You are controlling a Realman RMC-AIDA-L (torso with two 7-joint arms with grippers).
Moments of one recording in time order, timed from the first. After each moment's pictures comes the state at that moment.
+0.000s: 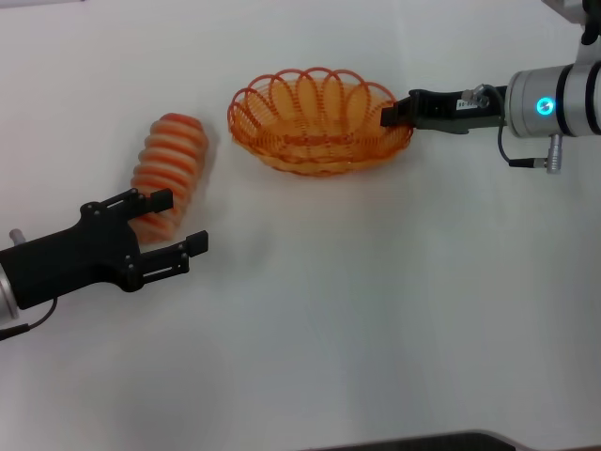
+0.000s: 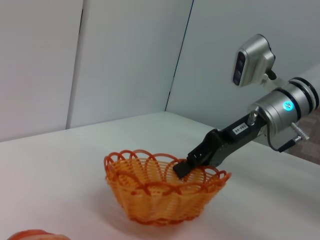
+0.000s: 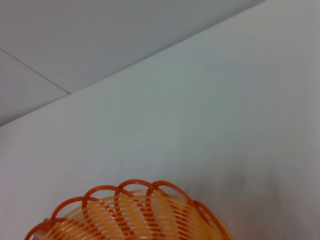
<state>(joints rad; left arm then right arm) -0.40 -2.16 0.47 0.55 2.12 1.57 -1.10 0.69 2.09 -0.76 -0.52 -2.20 -1.03 2.32</state>
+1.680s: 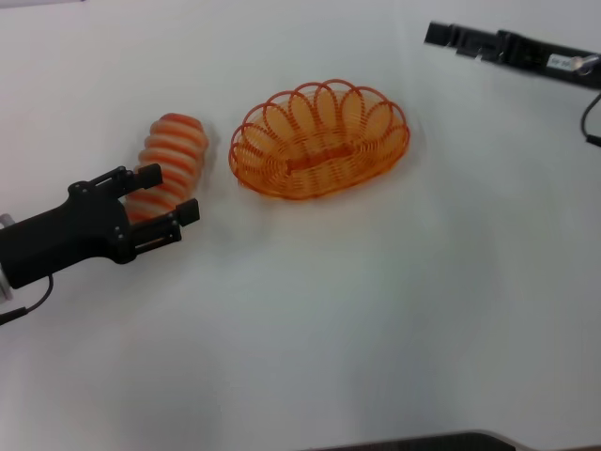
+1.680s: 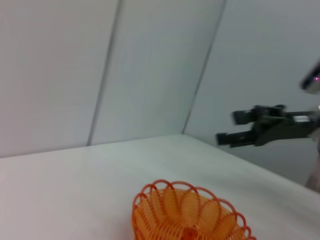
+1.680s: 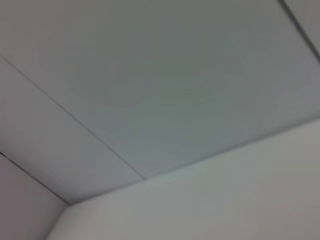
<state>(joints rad) -0.41 -2.15 0.46 0.55 2.05 1.57 -1.17 0.47 2.07 -0.70 -0.70 -1.80 -1.27 1.97</state>
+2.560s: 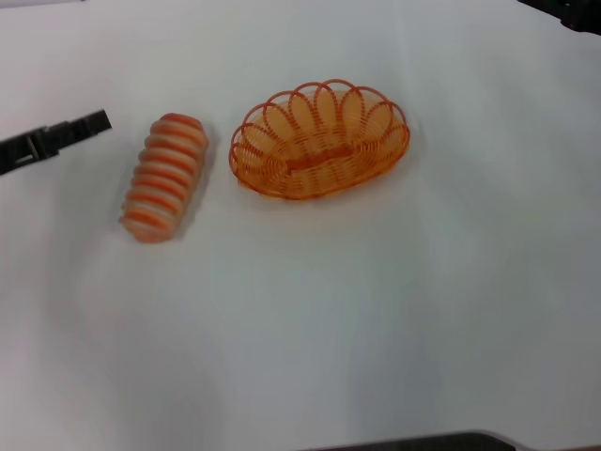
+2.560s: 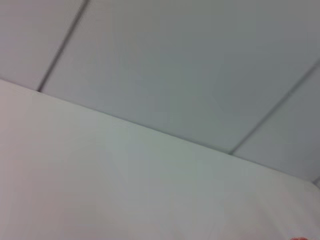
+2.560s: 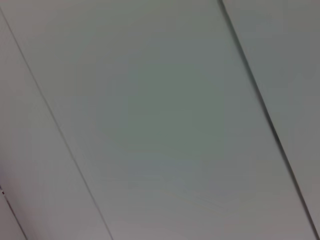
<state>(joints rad) -0.43 -2.15 0.54 0.79 2.05 1.30 -1.94 0.43 2.07 -0.49 -0.69 -1.69 -1.38 1.54</state>
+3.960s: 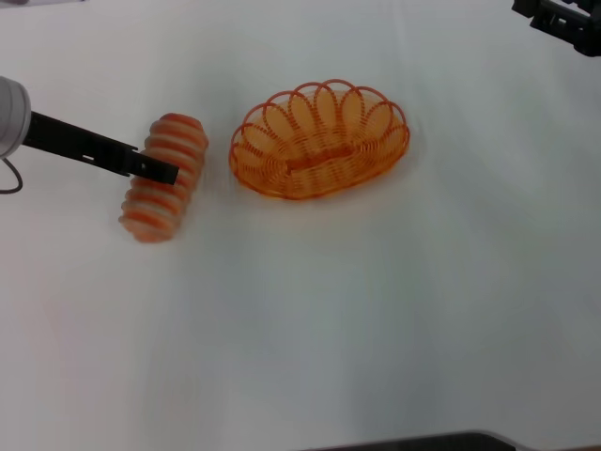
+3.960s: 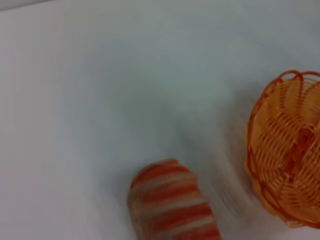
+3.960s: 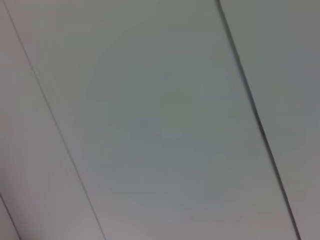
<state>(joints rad) -0.65 -2.14 0.98 1.12 2.58 1.48 -2.41 0.39 2.07 -0.48 -0.69 -1.70 -1.39 1.45</state>
